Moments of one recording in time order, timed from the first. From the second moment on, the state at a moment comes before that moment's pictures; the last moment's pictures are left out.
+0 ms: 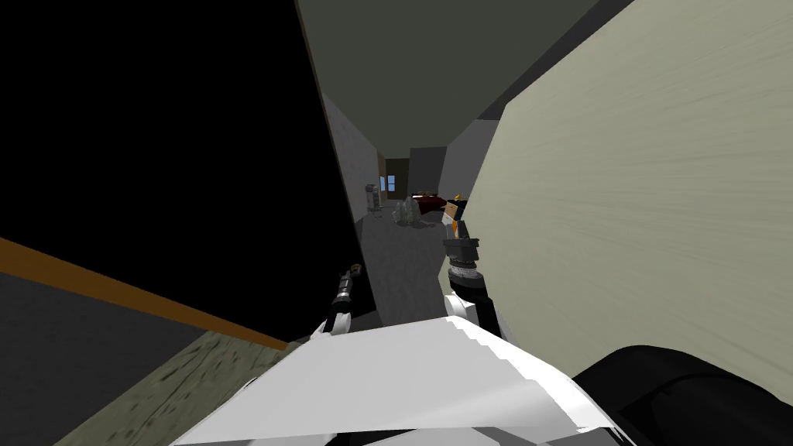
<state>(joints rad) -0.19 0.12 0.02 -0.55 0.24 -0.82 -0.03</state>
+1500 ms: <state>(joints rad) -0.17 0.15 0.14 -0.55 0.31 -0.82 -0.08</state>
